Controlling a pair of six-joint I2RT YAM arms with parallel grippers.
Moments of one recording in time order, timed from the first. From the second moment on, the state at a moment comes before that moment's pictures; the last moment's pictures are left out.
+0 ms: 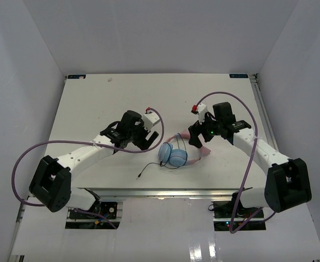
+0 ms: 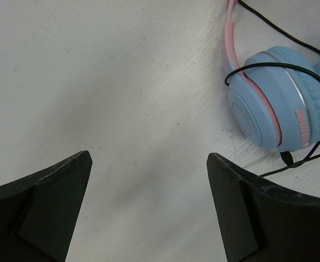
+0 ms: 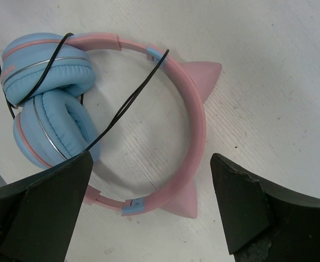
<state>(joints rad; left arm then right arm) -0.63 1.37 0.90 -0.28 0.04 0.22 0.36 1.34 0.90 -0.41 -0.48 -0.34</state>
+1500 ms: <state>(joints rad) -0.81 1.48 0.86 -0.43 0.19 0.06 0.16 1.32 0.85 -0.47 -0.97 -0.58</state>
